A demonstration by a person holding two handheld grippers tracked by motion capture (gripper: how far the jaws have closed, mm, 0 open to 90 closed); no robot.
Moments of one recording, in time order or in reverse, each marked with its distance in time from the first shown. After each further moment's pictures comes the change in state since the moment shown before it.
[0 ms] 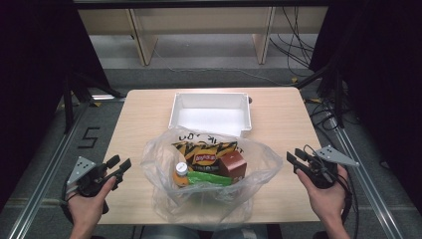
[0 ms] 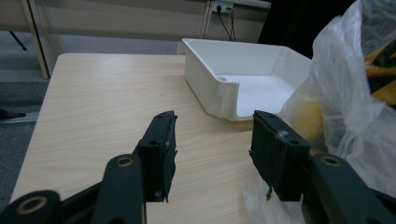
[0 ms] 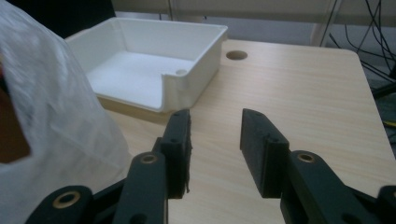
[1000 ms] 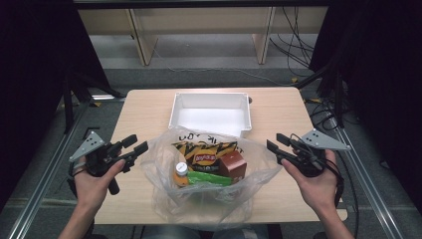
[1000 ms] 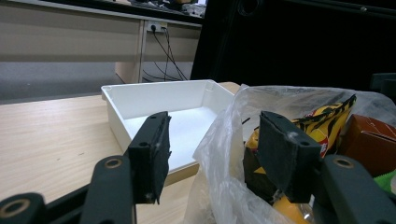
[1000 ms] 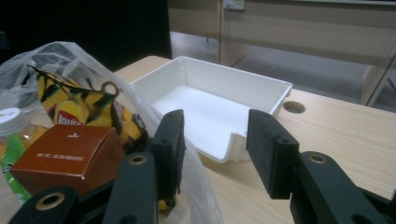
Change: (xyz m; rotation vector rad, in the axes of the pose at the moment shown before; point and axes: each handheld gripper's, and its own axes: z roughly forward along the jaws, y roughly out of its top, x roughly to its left) left arm -0.039 0.062 0.029 -0.020 -0.263 0.030; right arm 0.050 0.058 -0.006 -0.068 0.195 -0.103
